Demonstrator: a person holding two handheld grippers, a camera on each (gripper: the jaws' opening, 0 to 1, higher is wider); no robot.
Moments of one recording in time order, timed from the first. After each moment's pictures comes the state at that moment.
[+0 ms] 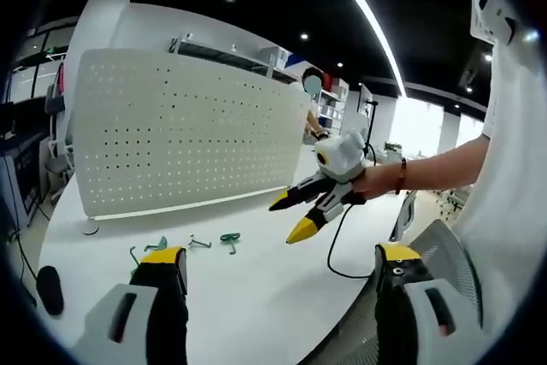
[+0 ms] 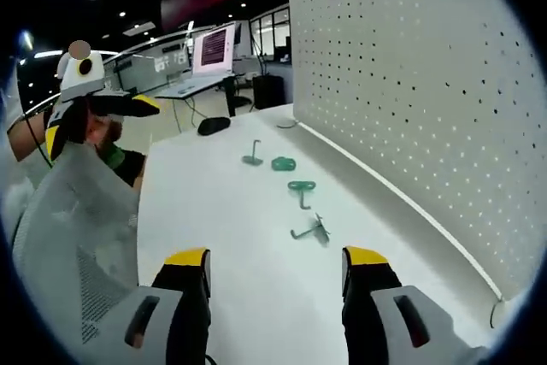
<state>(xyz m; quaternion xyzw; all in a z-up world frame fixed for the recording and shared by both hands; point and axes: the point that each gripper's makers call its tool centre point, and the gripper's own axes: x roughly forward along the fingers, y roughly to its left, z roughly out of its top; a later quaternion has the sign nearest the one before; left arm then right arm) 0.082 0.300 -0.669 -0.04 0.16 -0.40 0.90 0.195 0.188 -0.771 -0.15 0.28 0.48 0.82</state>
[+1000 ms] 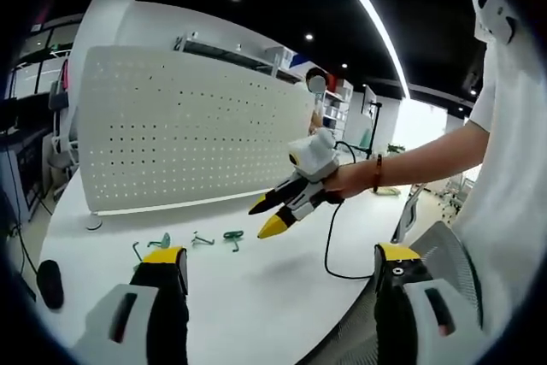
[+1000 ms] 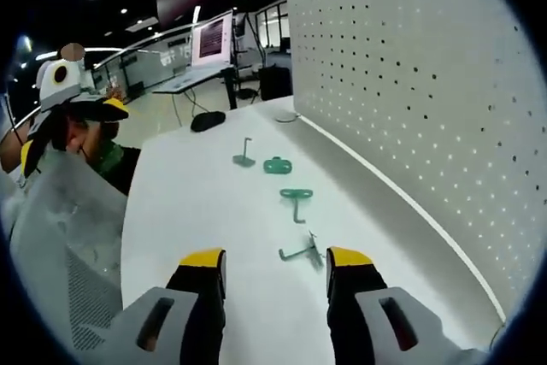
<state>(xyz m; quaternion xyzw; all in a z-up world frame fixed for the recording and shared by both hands) 0.087 0.314 -0.682 -0.05 0.17 -0.39 0.90 0.232 0.215 -0.791 -0.16 0.30 0.50 0.80</state>
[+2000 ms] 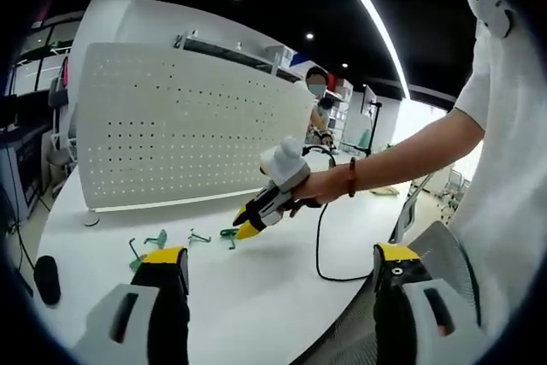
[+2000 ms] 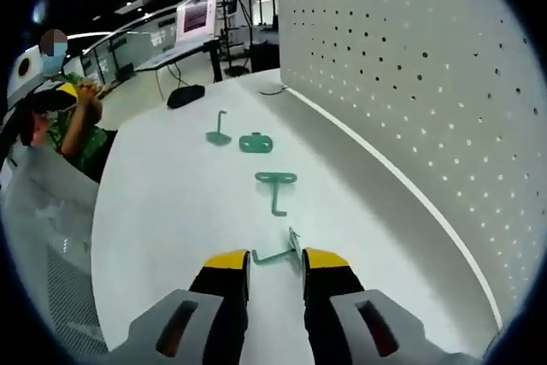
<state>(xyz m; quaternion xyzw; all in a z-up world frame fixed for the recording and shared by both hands) 0.082 0.307 -0.683 -0.06 0.17 -0.39 0.90 0.261 0.220 -0.830 -0.19 0.34 0.47 0.79</state>
